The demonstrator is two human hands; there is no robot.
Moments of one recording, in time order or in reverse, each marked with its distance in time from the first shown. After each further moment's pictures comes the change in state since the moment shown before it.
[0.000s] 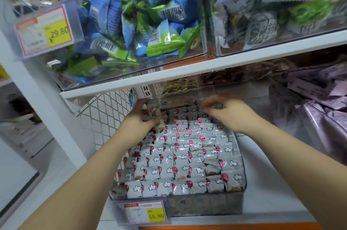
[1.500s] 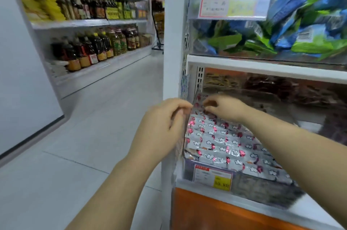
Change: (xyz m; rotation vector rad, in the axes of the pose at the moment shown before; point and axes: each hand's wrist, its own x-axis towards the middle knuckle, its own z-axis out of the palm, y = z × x) left_hand -0.129 -0.057 -0.073 -0.214 0.371 0.251; right_hand 0.034 -0.107 0.118 -0.599 -0.408 -0.201
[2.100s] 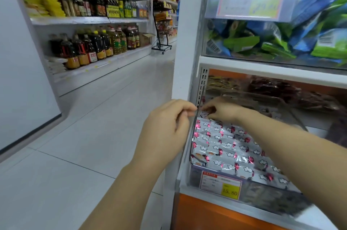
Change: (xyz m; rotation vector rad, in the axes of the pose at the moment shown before) left_hand 0.001 -0.012 0.000 -0.038 0.076 0.036; right_hand 0.038 0.009 0.020 -0.045 -0.111 -0.033
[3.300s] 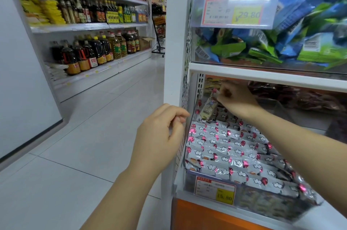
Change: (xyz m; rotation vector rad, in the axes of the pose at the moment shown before) left_hand 0.002 -0.002 0.009 0.028 0.059 0.011; right_hand -0.035 0.006 -0.033 0.332 0.458 0.055
